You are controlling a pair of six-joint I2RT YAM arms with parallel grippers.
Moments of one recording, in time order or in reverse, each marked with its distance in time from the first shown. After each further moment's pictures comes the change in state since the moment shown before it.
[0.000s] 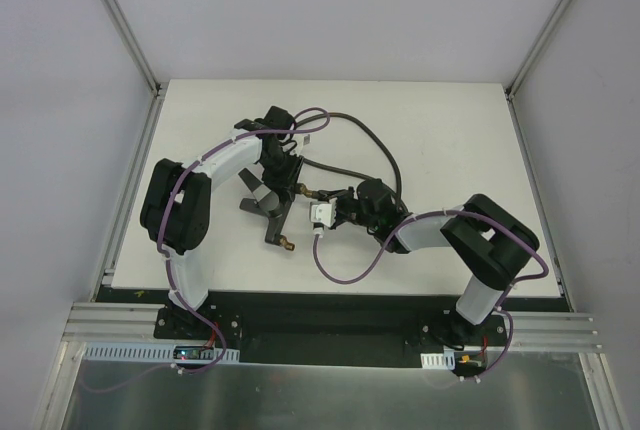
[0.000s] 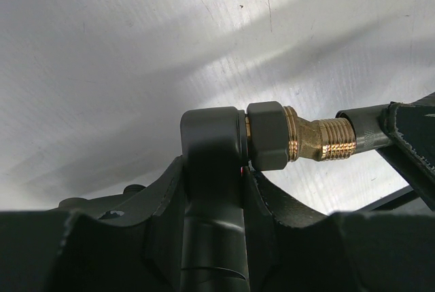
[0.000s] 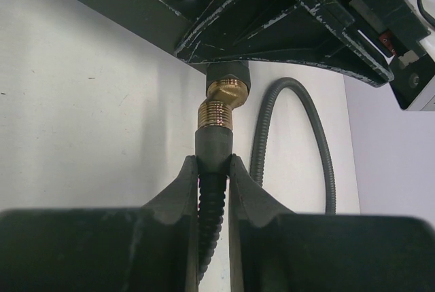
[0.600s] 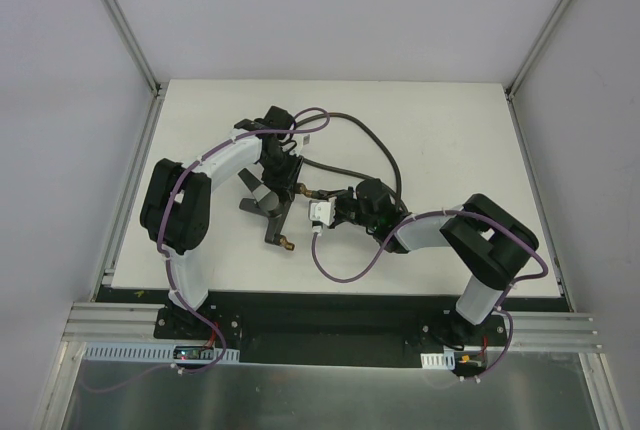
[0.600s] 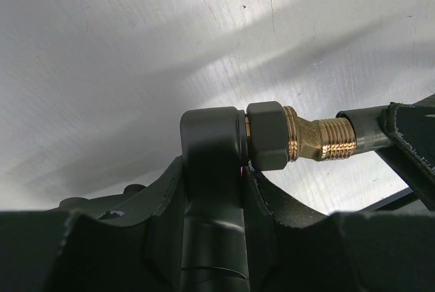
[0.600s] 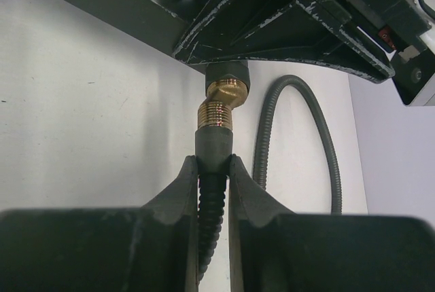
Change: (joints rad) left arm 0.002 0.000 0.000 -0.002 -0.005 0.002; right arm 0.006 0.004 0.008 -0.004 0.015 0.029
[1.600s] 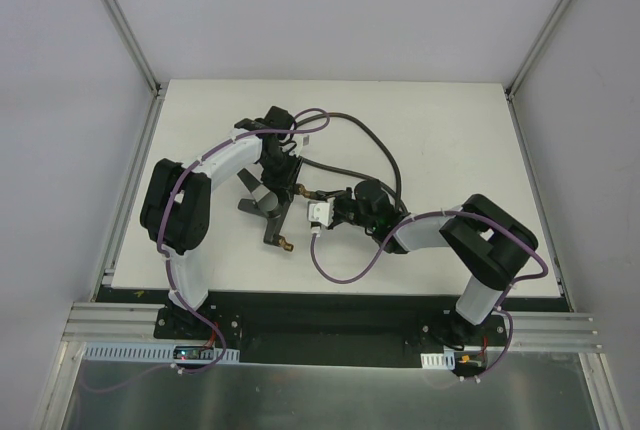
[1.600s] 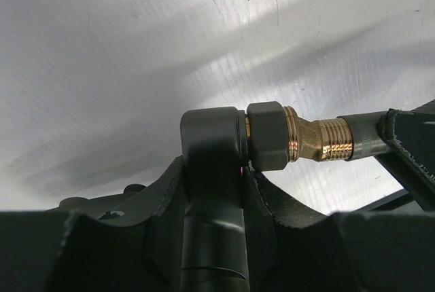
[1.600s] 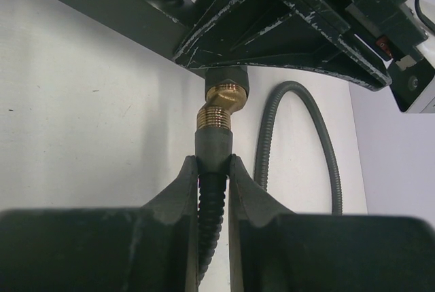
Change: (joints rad) left arm -0.002 0.000 0.005 -0.020 -0.014 0.000; right arm 0.010 0.000 0.002 0.004 0.000 0.013
